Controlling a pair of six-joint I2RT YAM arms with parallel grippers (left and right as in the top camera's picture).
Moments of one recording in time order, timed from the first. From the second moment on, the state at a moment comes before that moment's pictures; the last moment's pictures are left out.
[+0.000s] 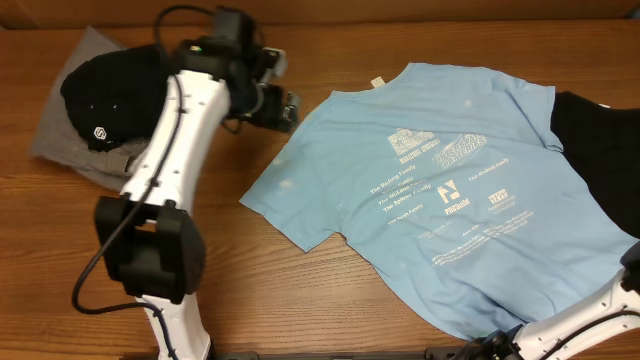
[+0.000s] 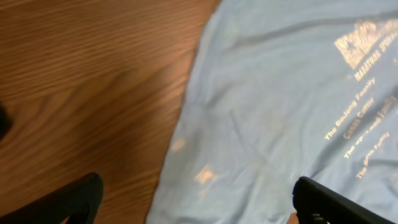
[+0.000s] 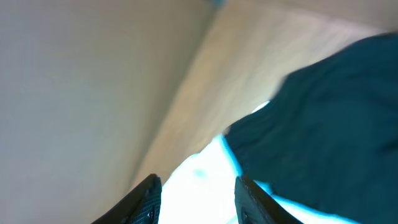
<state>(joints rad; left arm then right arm) -0.23 2.01 1.89 -1.14 0.21 0.05 -0.88 2.16 2.61 -1.31 -0.57 0.42</state>
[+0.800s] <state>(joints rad) -0.32 2.33 1.87 -1.06 0.10 0.05 -0.58 1.88 2.62 -1.59 -0.74 0.24</state>
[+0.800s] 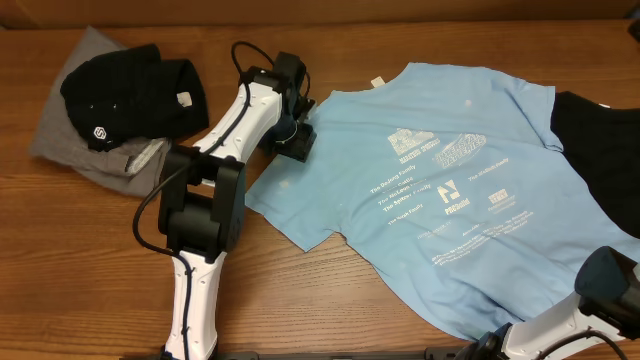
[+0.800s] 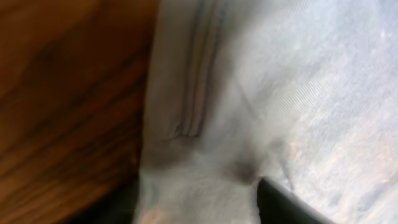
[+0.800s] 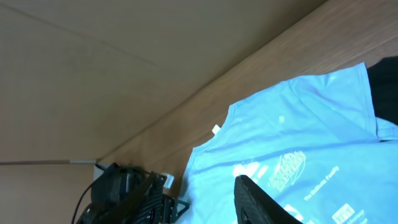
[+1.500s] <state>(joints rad) -0.23 2.30 2.28 -1.59 0.02 -0.05 -0.58 1.88 2.62 -1.60 -0.69 0.23</state>
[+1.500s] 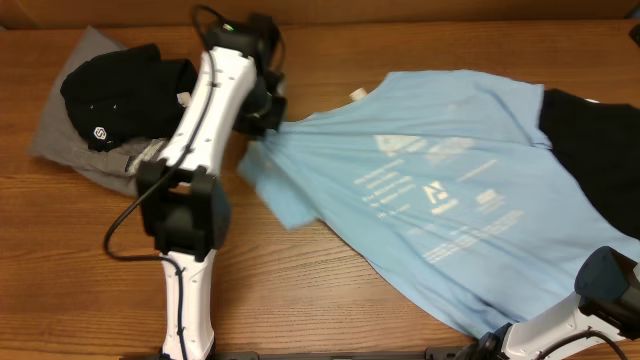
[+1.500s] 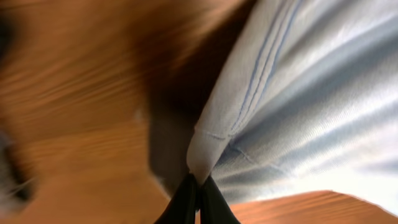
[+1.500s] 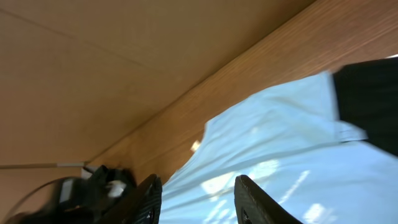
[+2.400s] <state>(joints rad) -0.03 2.07 2.34 -1.69 -0.15 -0.11 -0.43 1.94 2.01 -1.31 -0.39 0.33</state>
